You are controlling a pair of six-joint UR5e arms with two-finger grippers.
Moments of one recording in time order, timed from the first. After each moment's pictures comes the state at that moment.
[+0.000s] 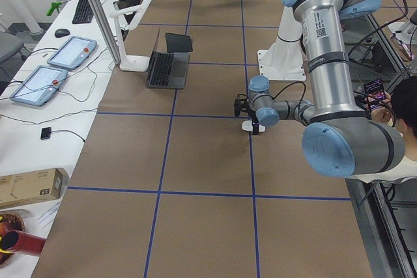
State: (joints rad) left arm -0.28 -1.21 -2.04 -2.25 -1.85 -1.31; right arm 1.32 -1.61 1.82 -1.77 2.22 -0.12
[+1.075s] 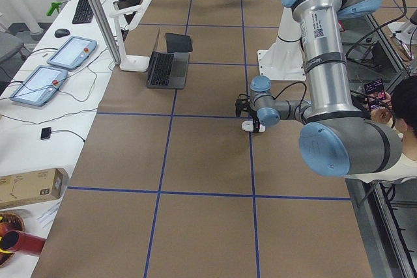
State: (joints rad) left arm -0.26 -1.22 -2.04 -2.25 -1.82 -1.31; right arm 1.33 -1.61 1.81 -1.78 2.22 -0.13
